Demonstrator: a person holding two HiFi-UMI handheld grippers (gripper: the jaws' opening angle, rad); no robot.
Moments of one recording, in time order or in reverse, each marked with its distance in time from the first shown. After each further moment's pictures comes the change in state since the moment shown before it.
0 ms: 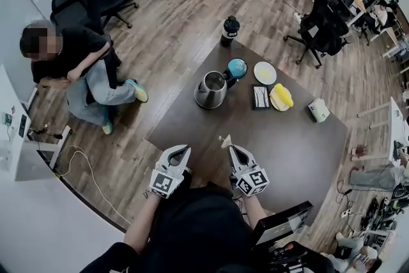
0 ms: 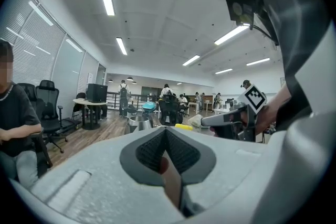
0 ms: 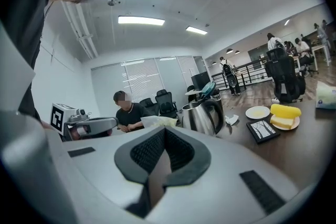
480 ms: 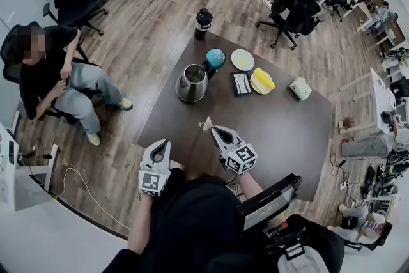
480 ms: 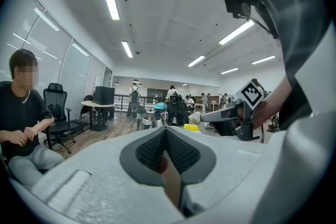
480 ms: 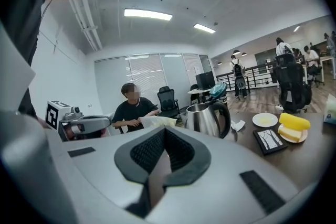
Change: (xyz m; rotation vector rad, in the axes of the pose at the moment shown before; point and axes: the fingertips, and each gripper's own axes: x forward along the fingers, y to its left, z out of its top) left arm -0.024 0.044 -0.009 0.002 -0.022 0.081; right arm 0.048 0.011 0.005 -0.087 0.038 0.024
